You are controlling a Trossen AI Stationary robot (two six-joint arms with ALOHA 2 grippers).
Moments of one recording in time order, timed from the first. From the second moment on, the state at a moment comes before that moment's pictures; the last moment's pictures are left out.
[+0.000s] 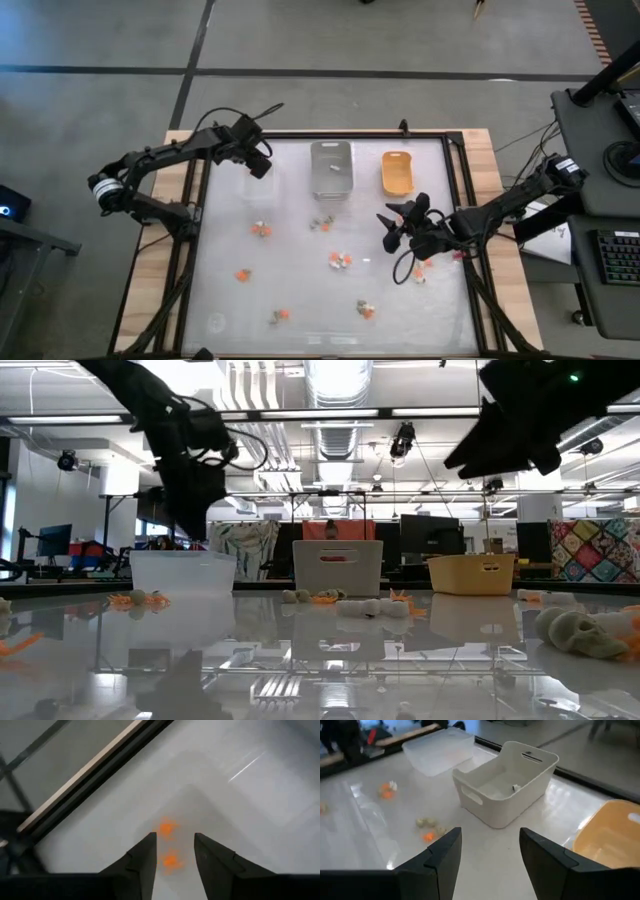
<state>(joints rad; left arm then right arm) 0.70 1.35 0.91 -0.63 -0.22 -0.08 0.42 1.16 0.60 -0.20 0.93 0.78</state>
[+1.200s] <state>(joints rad) 0.00 0.82 0.57 0.01 -0.20 -0.11 0.22 1.63 1.12 -1.23 0.02 0.25</state>
